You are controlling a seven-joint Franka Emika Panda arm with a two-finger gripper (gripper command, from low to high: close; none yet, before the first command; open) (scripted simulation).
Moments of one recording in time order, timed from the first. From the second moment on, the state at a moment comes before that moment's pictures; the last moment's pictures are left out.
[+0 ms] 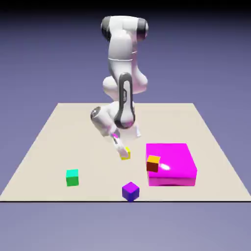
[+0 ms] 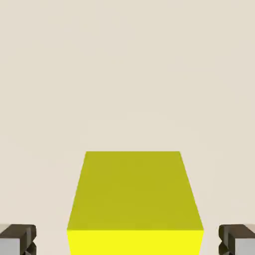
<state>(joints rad) 0.28 0.18 -0.39 -2.94 1.16 2.55 0.80</state>
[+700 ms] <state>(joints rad) 0.14 -0.10 -0.54 -2.91 0.59 2.46 1.28</state>
